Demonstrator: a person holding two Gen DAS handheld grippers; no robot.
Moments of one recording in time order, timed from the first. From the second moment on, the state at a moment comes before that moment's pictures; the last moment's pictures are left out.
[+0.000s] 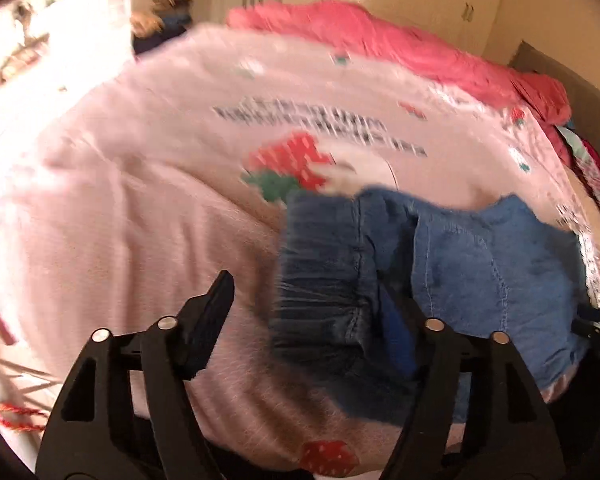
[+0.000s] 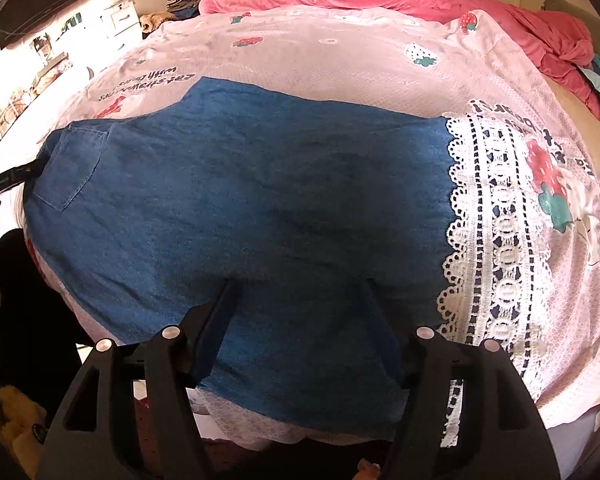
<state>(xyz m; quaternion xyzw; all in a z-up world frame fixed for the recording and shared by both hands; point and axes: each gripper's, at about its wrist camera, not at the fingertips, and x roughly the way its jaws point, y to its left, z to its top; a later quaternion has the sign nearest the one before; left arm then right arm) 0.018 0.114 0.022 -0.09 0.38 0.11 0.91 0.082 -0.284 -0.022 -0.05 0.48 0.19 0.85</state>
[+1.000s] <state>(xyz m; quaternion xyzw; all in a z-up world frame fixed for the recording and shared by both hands) 0.190 -0.033 0.013 -0.07 0.44 -0.17 0.88 0.141 -0.399 0.025 0.12 0.42 0.10 0.89</state>
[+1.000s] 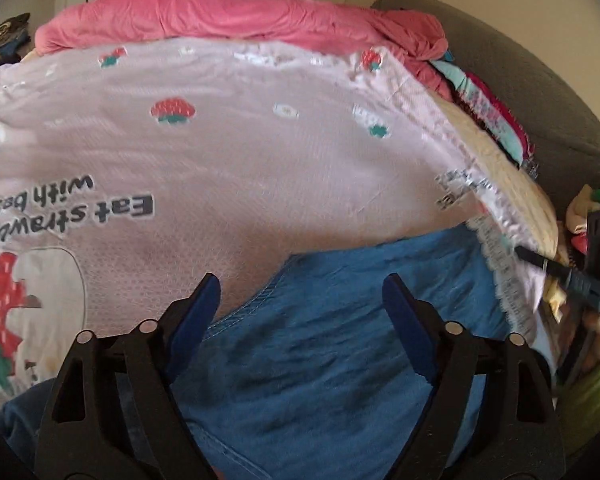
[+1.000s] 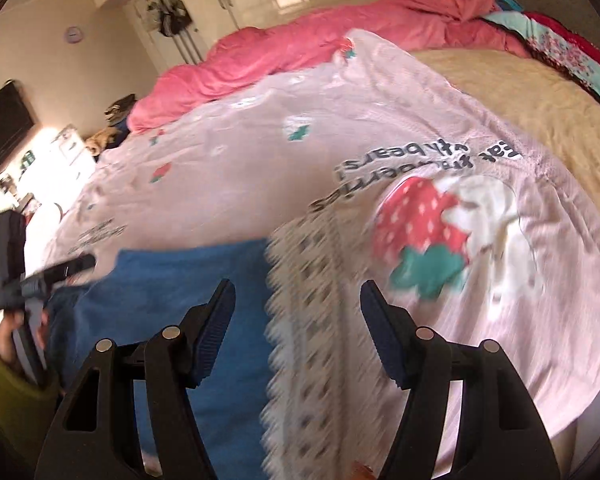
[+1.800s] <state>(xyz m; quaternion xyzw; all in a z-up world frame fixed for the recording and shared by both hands) 0.216 -0.043 -0.026 -0.14 0.45 -0.28 0.84 0.165 -0.381 0.014 0.03 0.39 0.16 0.91</state>
